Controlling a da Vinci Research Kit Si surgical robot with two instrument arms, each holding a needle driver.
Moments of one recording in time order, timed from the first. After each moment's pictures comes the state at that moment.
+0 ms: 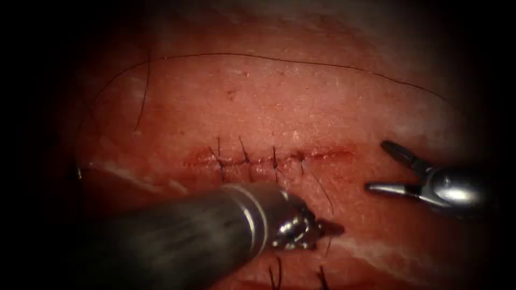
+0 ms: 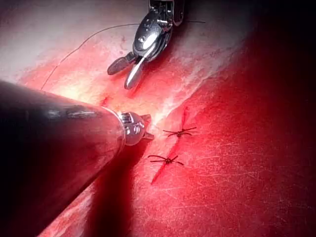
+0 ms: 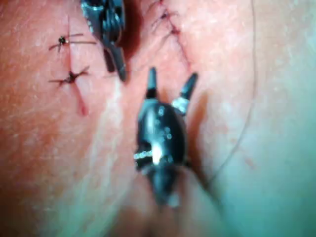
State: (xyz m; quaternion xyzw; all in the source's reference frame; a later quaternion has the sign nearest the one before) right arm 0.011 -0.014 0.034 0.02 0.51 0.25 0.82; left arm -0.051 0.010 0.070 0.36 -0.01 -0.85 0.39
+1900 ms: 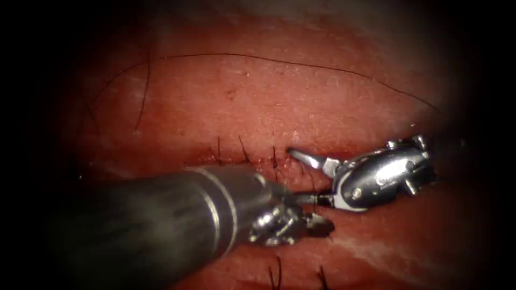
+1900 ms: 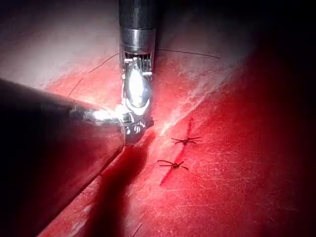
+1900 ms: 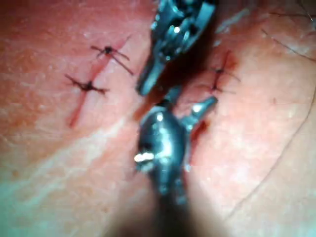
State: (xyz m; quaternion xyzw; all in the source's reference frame) right arm 0.023 -0.016 0.036 -0.07 0.60 -0.02 0.80; left arm -0.048 0.012 0.062 0.40 -0.06 -0.85 0.34
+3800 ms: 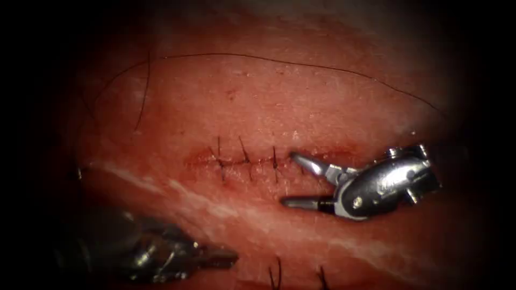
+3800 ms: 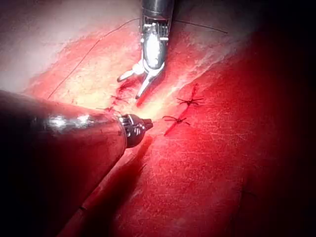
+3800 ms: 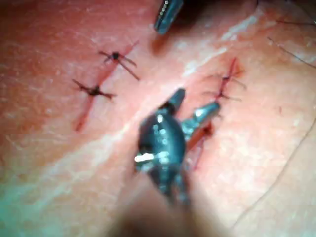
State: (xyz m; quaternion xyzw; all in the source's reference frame) right arm 0.022 -0.016 0.035 -0.09 0.58 -0.01 0.81; left arm -0.035 0.007 0.060 0.39 -0.01 -0.90 0.20
